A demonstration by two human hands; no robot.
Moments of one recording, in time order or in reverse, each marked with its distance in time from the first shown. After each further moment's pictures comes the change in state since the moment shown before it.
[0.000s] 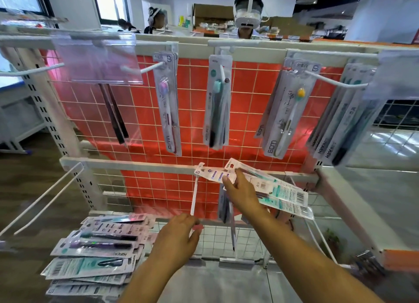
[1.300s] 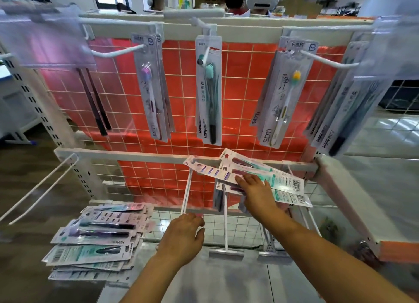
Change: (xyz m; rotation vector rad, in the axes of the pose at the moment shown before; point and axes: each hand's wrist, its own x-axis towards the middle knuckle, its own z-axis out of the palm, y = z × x) left_hand 0.004 0.004 0.047 0.054 0.006 0.095; right_hand 0.024 0.086 -0.028 -0.894 -0.034 -0.321
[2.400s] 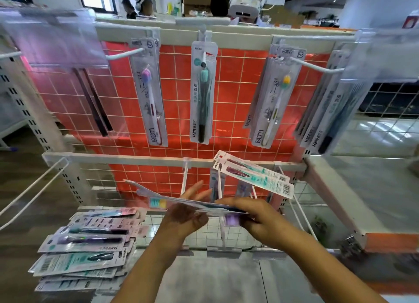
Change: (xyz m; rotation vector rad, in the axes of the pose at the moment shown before) left_hand -0.005 0.041 -0.070 -1.272 -0.080 -0.191; right_hand -0.089 -0.038 -0.089 0.694 -0.112 -0.348
